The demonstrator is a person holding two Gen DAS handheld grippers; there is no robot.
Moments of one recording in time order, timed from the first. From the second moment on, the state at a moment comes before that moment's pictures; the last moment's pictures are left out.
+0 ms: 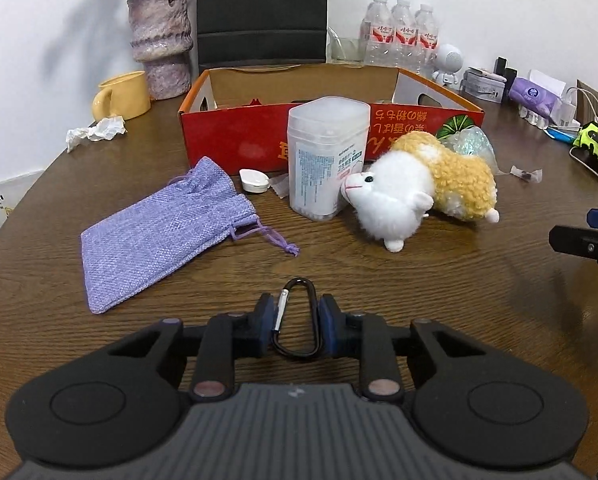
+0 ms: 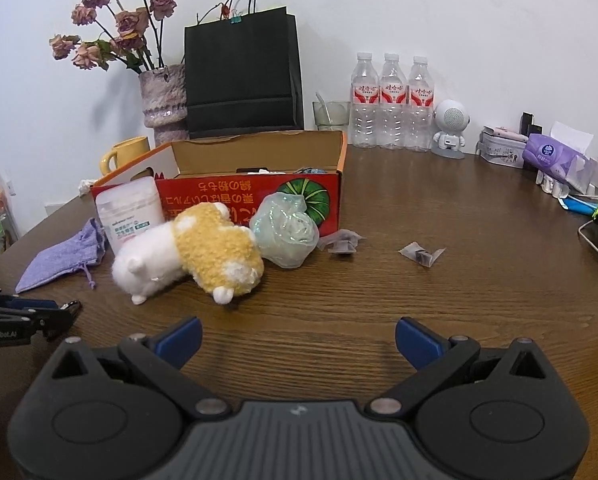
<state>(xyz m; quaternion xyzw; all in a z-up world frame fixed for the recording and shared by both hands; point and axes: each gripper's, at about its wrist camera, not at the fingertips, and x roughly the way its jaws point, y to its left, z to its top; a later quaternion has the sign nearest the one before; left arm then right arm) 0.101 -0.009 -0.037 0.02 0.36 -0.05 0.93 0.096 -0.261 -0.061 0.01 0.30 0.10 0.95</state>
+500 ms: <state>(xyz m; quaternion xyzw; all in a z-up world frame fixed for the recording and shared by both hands) 0.115 -0.006 -0.028 0.00 0.34 -0.04 0.94 0.161 -0.297 -0.065 -0.02 0.30 0.04 0.95</state>
